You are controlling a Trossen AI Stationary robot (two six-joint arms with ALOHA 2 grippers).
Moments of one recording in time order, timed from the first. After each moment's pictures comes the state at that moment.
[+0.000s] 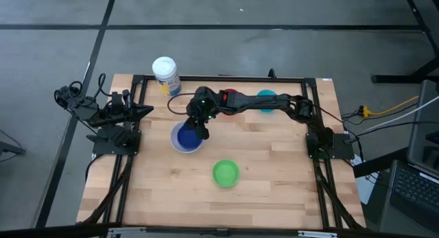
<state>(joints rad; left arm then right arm) -0.58 0.30 0.73 -0.54 -0.90 -0.35 -0.15 2.23 1.89 -0.29 -0.45 -0.04</state>
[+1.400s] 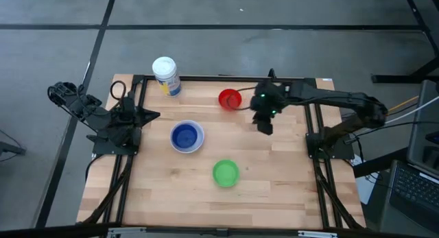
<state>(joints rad) -0.56 0.60 0.96 -0.79 -0.83 -0.40 -0.26 1.40 1.18 -0.89 -0.24 -0.04</state>
